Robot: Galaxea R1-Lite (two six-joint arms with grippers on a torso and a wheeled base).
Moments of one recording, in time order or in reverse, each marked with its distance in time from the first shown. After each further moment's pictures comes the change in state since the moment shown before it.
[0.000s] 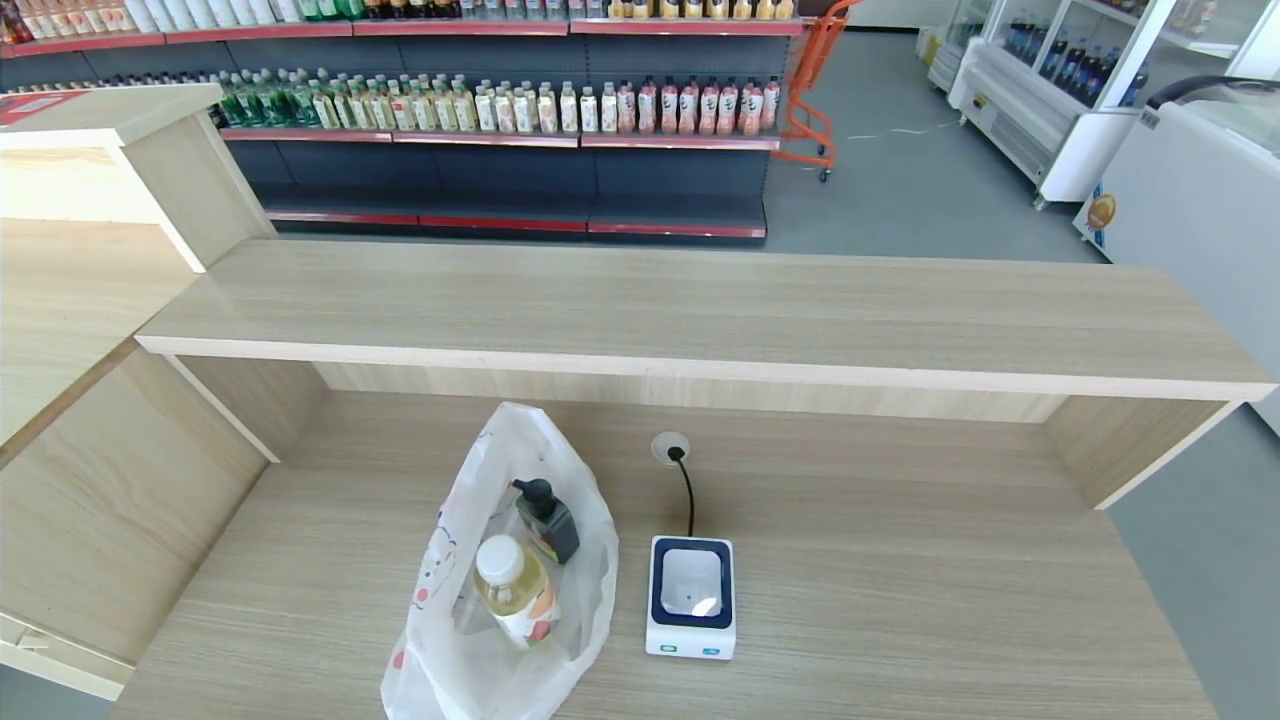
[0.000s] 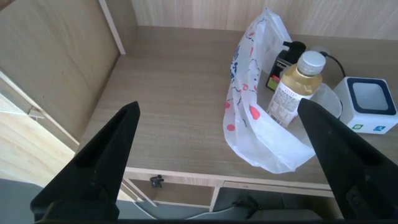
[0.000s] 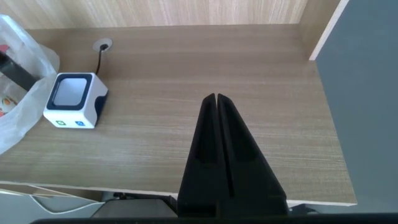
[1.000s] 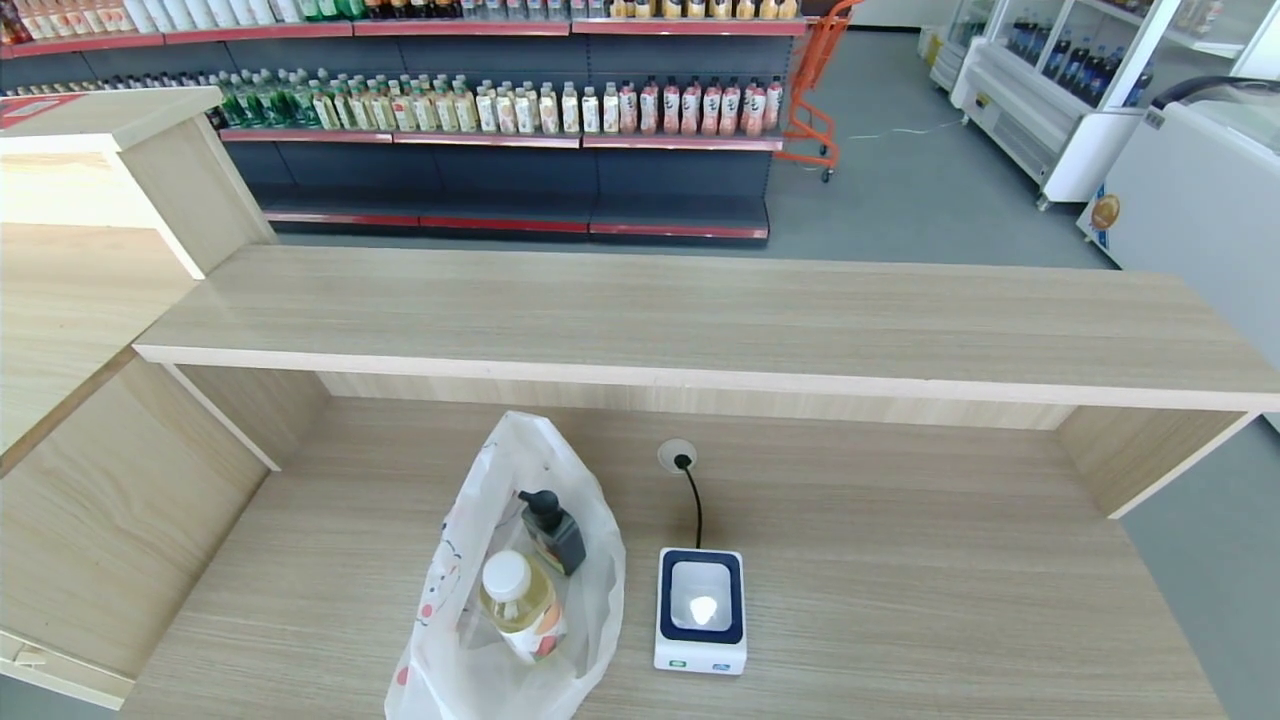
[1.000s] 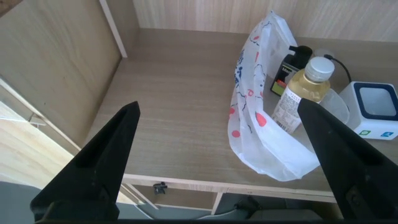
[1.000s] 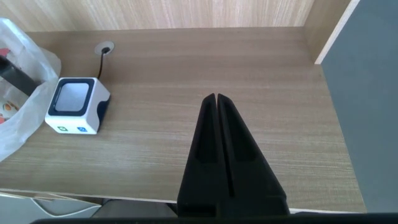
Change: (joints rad) left arm 0.000 0.000 0.000 0.000 0.000 0.000; right arm 0.001 0.000 0.000 0.000 0.000 0.000
